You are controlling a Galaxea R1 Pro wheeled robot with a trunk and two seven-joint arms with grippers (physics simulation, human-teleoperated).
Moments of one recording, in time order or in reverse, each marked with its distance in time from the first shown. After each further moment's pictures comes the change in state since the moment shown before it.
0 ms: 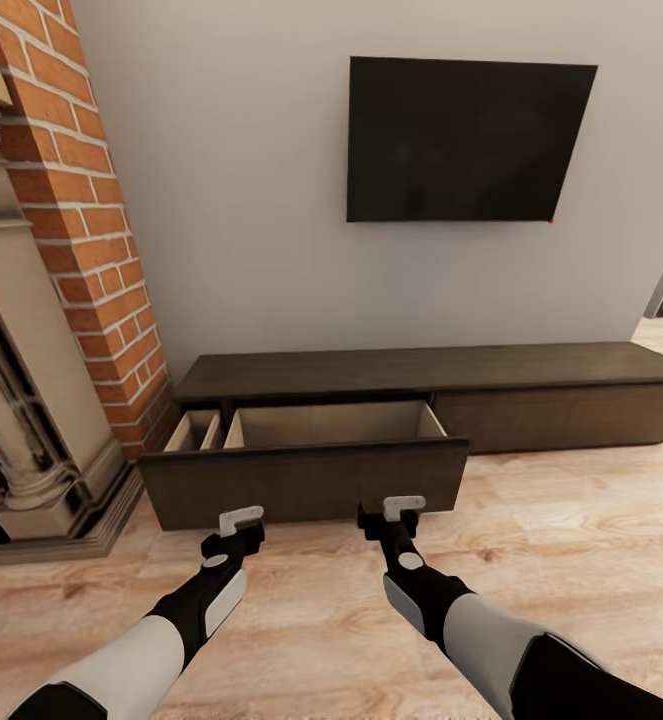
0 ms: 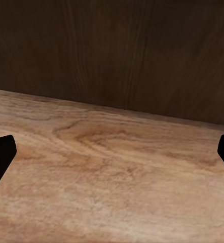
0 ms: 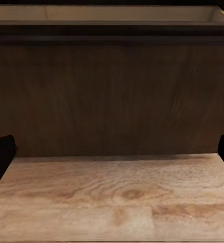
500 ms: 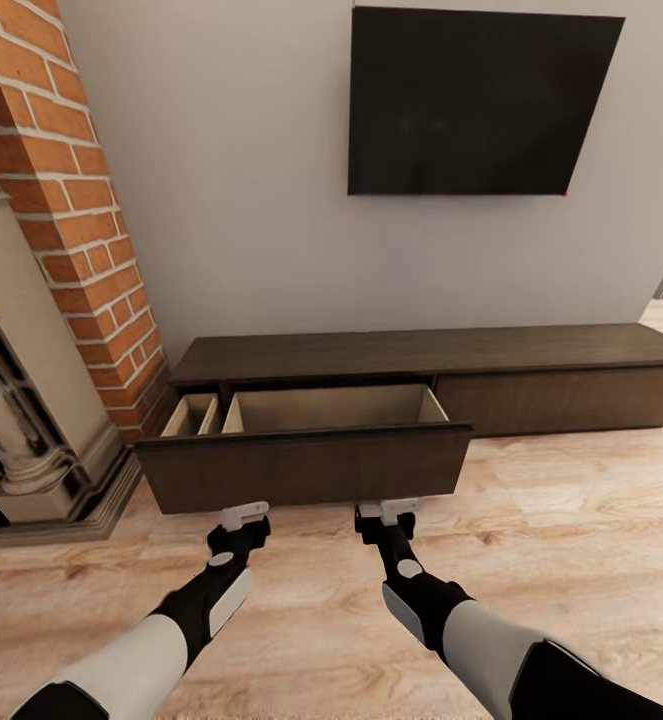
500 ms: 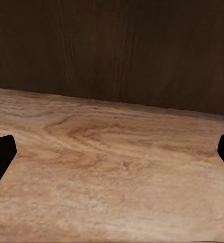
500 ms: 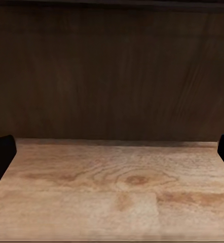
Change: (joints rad) left arm -0.001 -0.006 -0.047 -0.022 0.000 -0.032 0.002; right arm 0.017 0.005 0.000 0.002 0.051 -0.042 0.004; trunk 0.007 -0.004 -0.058
